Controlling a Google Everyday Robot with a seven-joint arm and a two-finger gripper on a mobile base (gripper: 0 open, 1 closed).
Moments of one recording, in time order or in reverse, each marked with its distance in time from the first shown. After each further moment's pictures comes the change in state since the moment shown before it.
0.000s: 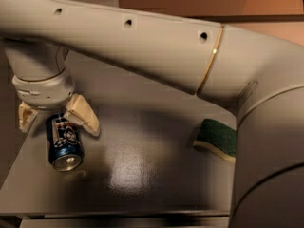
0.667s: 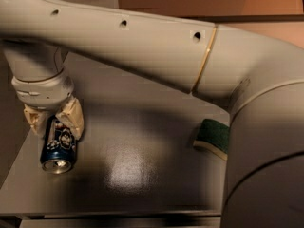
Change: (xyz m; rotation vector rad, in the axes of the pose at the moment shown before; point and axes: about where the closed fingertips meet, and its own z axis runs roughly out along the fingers) arm 0.000 -0.003 0.004 -0.015 -0.009 -0.013
